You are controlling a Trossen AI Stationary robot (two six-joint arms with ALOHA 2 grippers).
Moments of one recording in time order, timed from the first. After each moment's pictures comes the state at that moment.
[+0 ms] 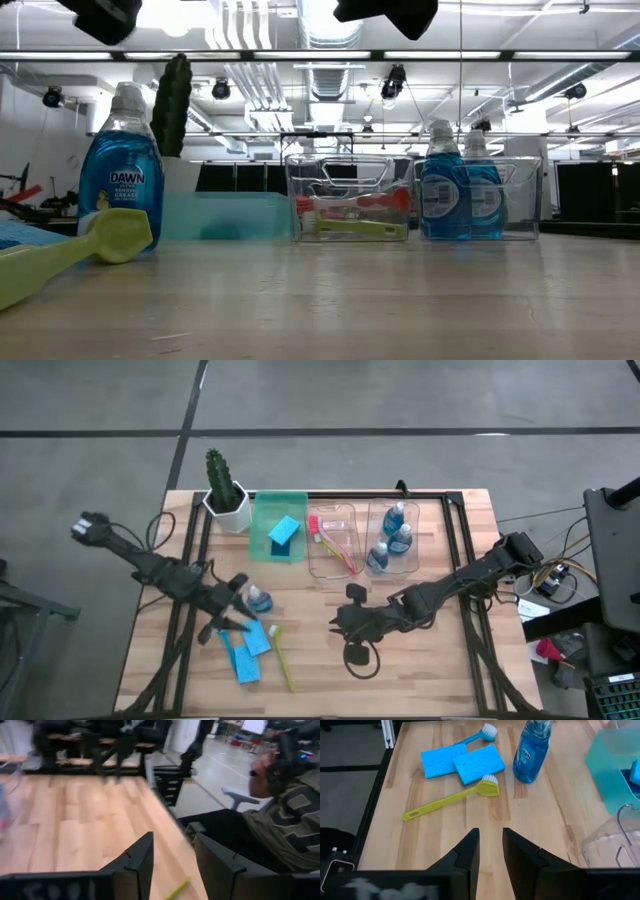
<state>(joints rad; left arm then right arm) -0.51 0.65 0.48 0.00 -0.04 -0.24 0.43 1.67 1.30 -0.35 0.32 0.36</state>
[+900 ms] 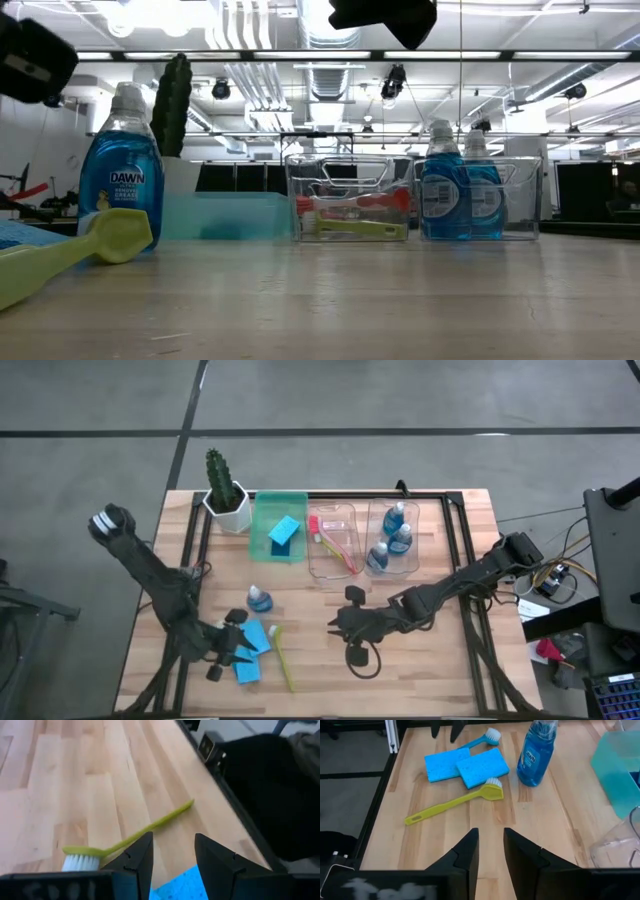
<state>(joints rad) -0.90 1.10 0.50 0.00 -0.43 -0.47 0.43 1.67 1.24 -0.25 0.31 0.36</state>
